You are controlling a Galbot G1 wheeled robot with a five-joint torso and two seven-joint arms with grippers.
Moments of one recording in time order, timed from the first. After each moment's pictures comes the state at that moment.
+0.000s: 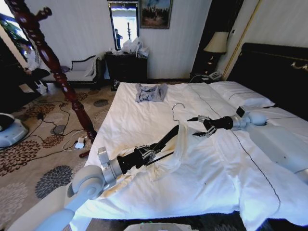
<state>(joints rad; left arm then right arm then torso) 1.05 -0.70 -0.10 -2.37 -1.16 0.26 0.15 -0.22 0.51 -0.21 1.28 1.01 0.08 -1.54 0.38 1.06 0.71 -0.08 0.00</state>
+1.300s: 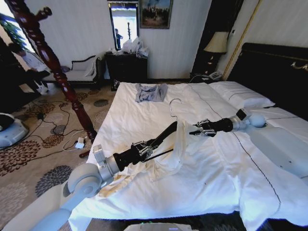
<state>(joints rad) 1.05 -0.68 -0.14 -2.37 -1.14 0.24 0.12 -0.26 0.47 -0.19 1.38 1.07 0.15 -1.53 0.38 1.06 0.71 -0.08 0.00</state>
